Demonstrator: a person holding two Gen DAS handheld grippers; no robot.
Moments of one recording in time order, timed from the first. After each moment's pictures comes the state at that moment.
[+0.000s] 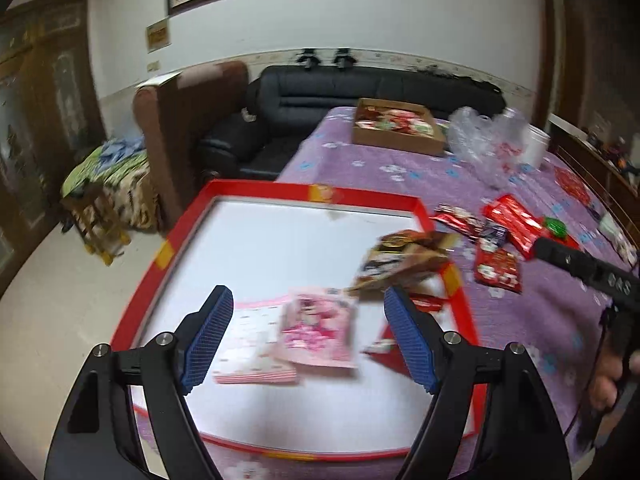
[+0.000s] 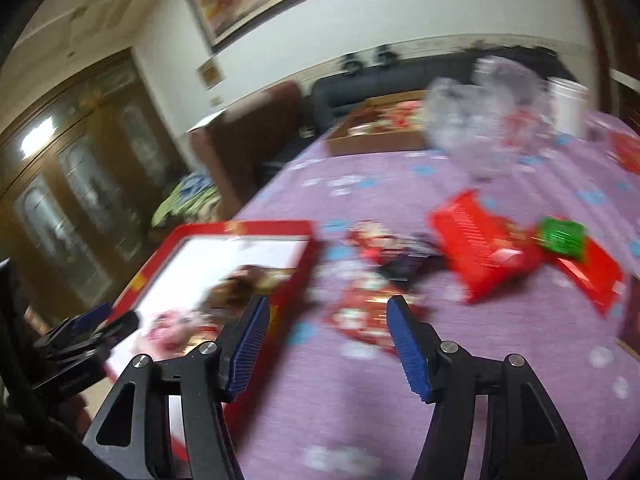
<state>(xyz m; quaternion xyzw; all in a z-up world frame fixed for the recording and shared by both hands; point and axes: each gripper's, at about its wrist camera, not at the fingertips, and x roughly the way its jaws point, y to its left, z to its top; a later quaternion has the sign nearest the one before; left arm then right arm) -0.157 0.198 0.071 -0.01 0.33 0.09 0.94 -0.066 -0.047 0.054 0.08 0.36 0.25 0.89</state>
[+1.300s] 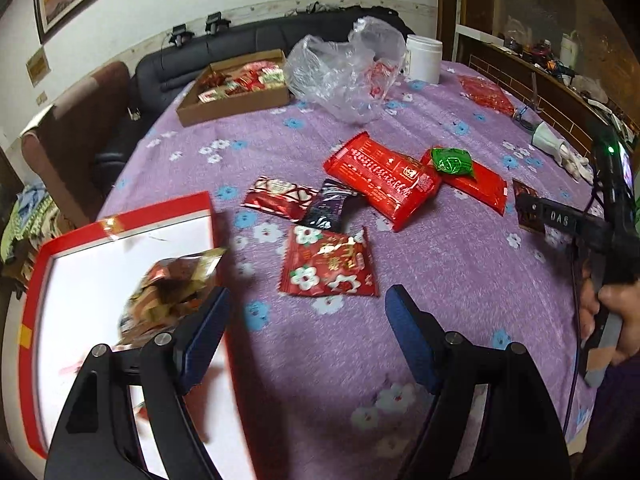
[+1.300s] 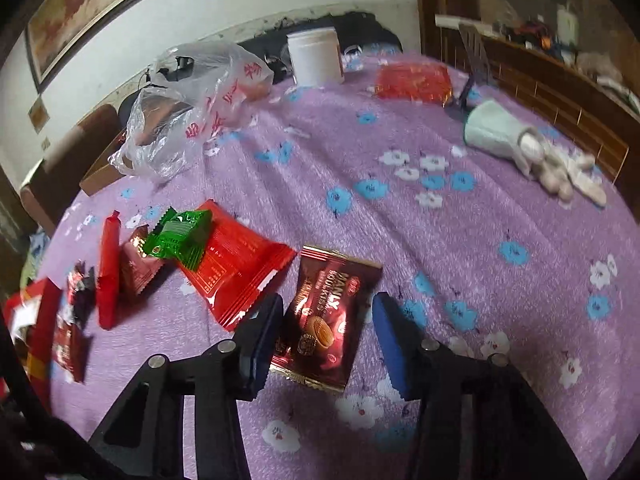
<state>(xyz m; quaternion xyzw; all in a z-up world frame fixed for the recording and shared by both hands) -0.075 0.049 0.057 0.07 0.43 -0.06 0.90 -0.022 -0.243 0.008 0.09 0.42 -0.05 0.90</state>
